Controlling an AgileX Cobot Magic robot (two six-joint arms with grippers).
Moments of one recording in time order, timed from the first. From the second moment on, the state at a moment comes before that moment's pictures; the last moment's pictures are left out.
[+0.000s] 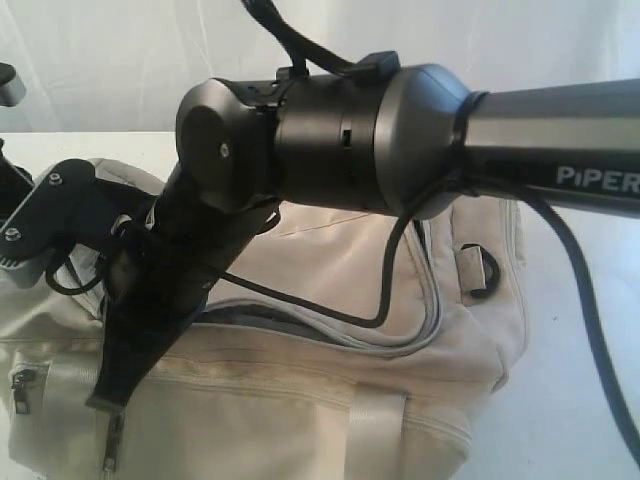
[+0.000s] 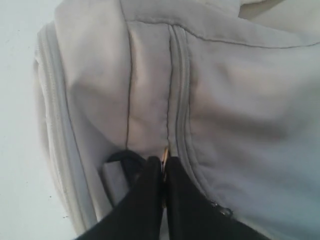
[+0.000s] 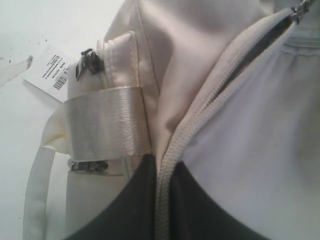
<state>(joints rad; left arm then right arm) 0.04 1.35 -0.97 -0.34 0.71 0.54 0.84 1.86 -1.49 0.34 0.75 -0.70</state>
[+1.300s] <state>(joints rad) 0.03 1.57 -1.28 -0.34 0.65 0.63 0.85 1.86 -1.49 0.28 0.68 -0.67</state>
